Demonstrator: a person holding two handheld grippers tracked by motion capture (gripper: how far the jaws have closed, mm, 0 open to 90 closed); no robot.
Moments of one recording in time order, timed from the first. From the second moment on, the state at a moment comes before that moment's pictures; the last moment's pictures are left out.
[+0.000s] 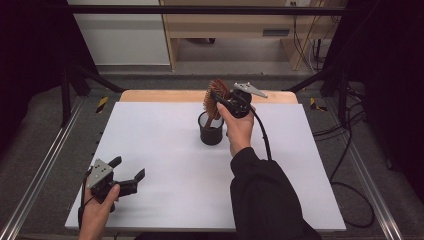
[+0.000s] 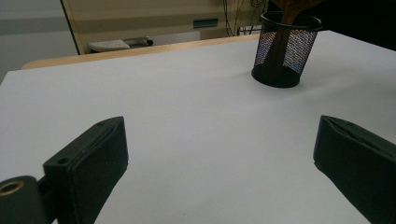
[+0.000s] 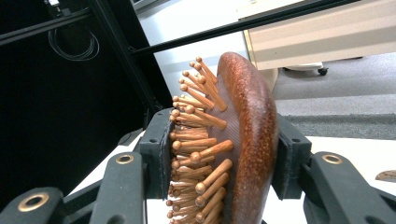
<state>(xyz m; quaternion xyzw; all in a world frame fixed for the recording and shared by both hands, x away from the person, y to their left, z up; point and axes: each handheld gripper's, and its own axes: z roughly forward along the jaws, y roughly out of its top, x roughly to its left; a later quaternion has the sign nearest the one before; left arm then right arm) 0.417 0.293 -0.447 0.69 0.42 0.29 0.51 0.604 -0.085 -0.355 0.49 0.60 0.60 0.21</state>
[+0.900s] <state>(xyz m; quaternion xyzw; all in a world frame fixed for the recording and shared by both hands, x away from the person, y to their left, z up) 0.418 0.293 -0.447 0.69 0.42 0.28 0.51 0.605 -0.100 -0.357 0.49 0.60 0.59 0.21</state>
